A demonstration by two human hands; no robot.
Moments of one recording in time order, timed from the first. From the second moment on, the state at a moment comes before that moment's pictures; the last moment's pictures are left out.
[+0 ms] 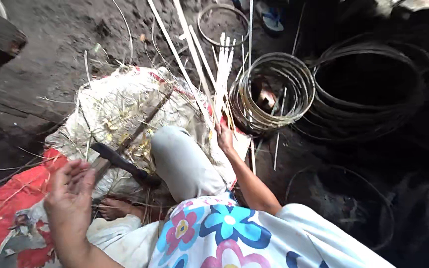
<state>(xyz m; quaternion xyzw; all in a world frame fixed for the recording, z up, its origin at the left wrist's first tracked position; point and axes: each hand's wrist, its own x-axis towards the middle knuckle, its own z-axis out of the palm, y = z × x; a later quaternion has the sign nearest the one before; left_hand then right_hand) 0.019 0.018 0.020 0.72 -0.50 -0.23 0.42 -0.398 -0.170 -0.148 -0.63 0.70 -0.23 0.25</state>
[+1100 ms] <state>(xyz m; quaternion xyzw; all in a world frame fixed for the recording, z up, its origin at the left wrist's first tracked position) -0.075 -0.004 0.017 0.72 -0.49 -0.26 0.42 -0.403 -0.212 -0.136 -0.57 0.63 -0.10 0.52</state>
